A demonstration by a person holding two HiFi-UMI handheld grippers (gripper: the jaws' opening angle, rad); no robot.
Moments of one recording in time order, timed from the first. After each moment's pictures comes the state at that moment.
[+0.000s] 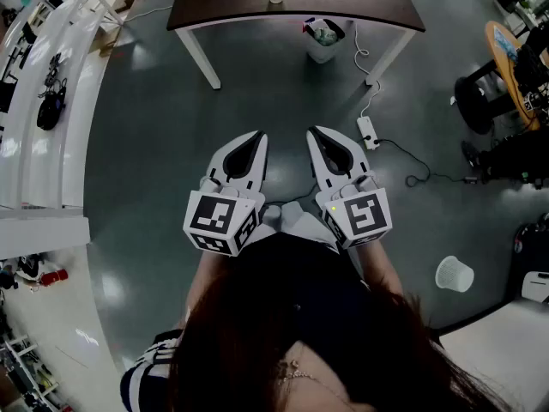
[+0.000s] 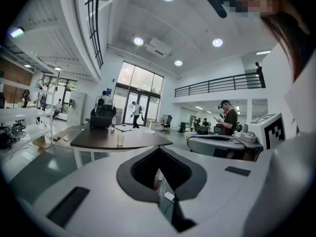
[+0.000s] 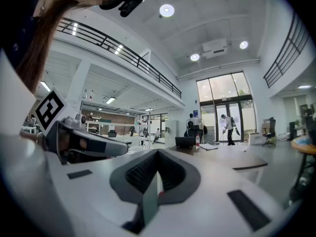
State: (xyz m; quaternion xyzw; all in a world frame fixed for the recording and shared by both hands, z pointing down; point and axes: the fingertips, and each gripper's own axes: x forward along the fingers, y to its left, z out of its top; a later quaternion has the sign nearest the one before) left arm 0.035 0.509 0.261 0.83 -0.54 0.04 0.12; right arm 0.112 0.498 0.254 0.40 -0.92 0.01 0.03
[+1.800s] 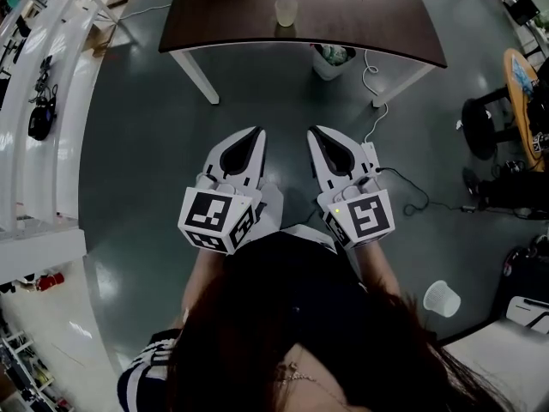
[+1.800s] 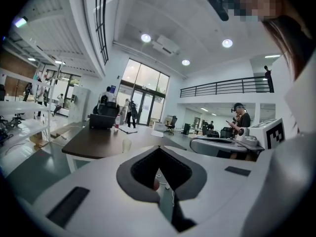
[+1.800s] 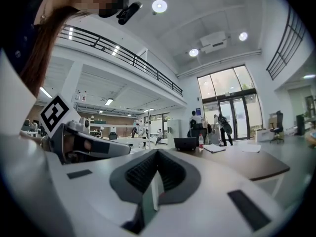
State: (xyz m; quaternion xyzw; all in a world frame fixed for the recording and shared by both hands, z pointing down) left arm -0.019 0.315 0.273 0.82 -0.55 0.02 0.14; right arm 0.062 0.308 0.267 0.37 -0.93 0.02 0.03
